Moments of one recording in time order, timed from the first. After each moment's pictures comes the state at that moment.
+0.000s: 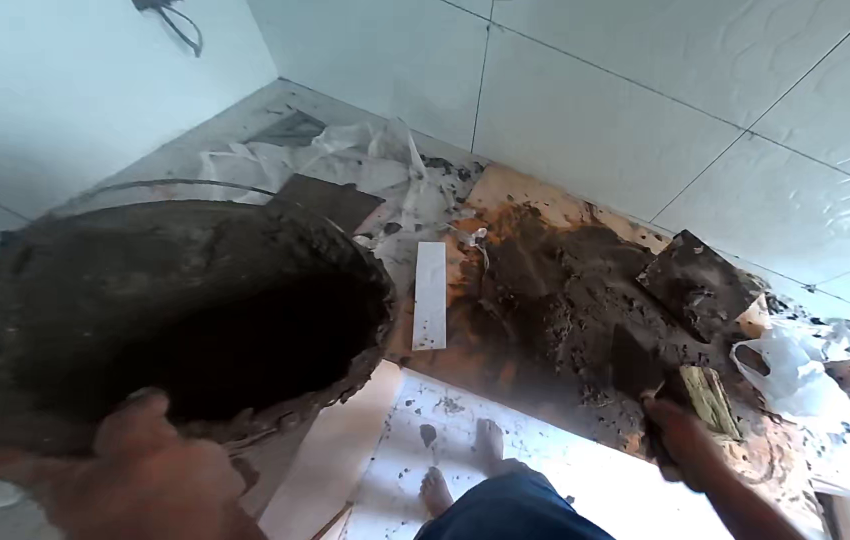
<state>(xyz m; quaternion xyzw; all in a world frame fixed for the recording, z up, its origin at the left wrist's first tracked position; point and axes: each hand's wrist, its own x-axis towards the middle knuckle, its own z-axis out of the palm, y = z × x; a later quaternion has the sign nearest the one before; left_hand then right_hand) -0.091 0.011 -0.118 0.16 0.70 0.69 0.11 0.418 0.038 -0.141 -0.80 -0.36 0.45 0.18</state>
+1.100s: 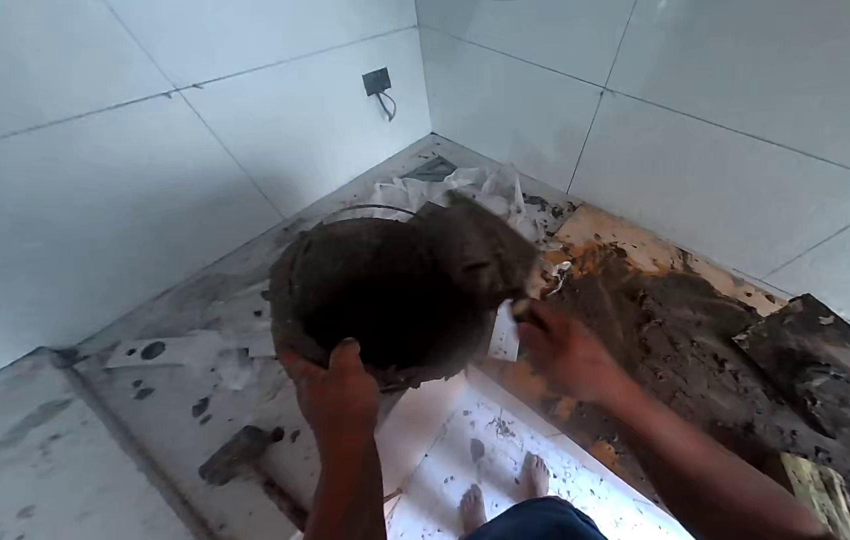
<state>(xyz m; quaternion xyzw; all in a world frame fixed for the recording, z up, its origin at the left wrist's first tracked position) -0.048 0.012 -0.066 0.12 0.75 0.65 0.11 0.160 0.134 -0.027 -0.39 -0.78 0.47 0.11</state>
